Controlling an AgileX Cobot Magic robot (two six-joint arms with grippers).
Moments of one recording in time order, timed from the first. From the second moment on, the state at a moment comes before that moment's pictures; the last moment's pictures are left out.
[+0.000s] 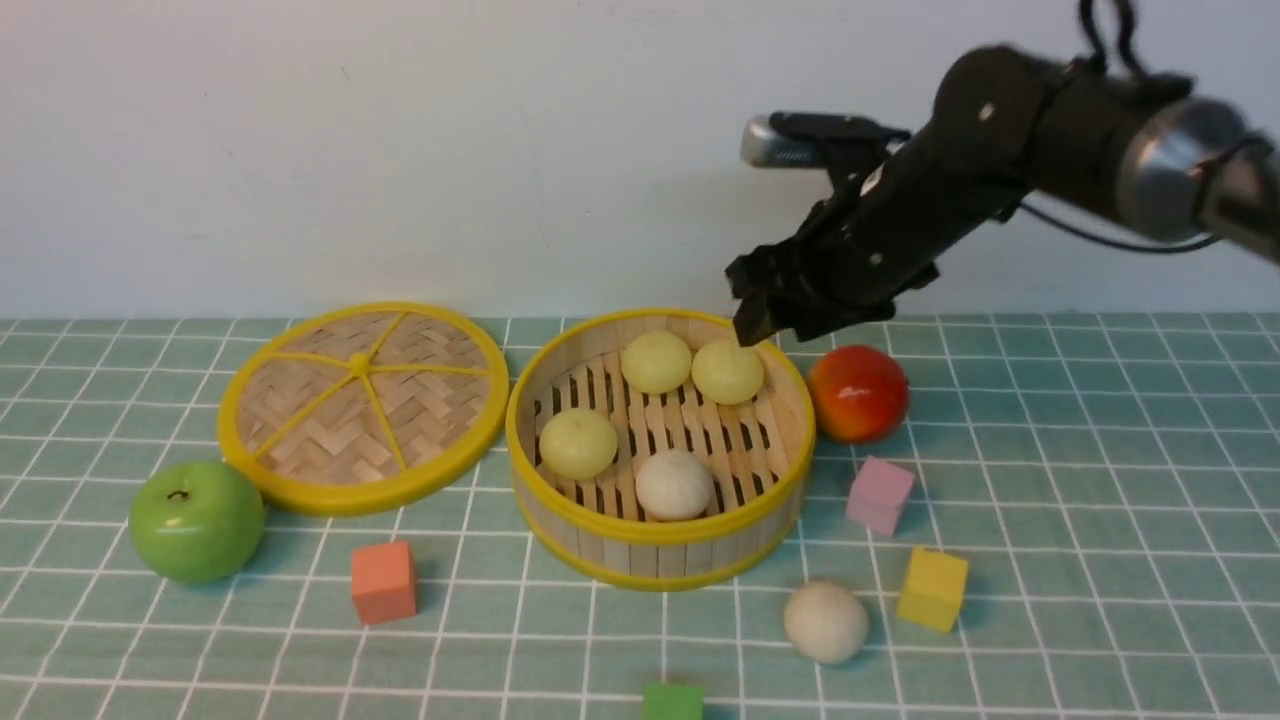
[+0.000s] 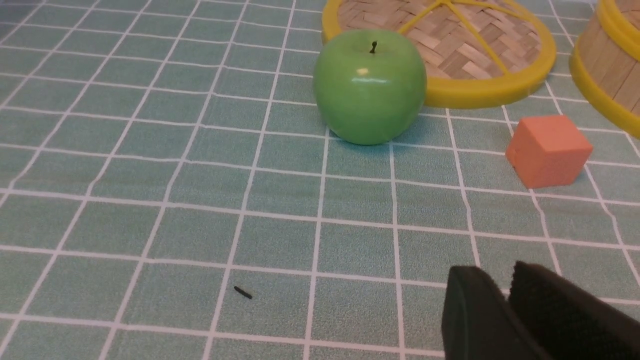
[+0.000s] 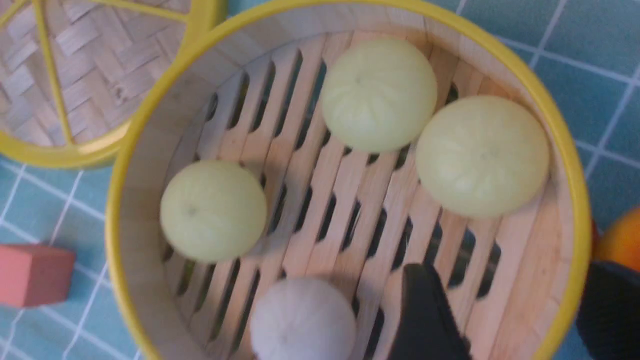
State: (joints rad) right arm 0.34 2.01 -1.78 0.36 0.89 -0.08; left arm -0.07 -0.01 0.03 0.17 0.41 -0.28
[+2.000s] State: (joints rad) right arm 0.45 1.90 -1.67 0.15 0.80 0.18; left arm -0.07 -0.01 0.03 0.17 0.40 -0.28
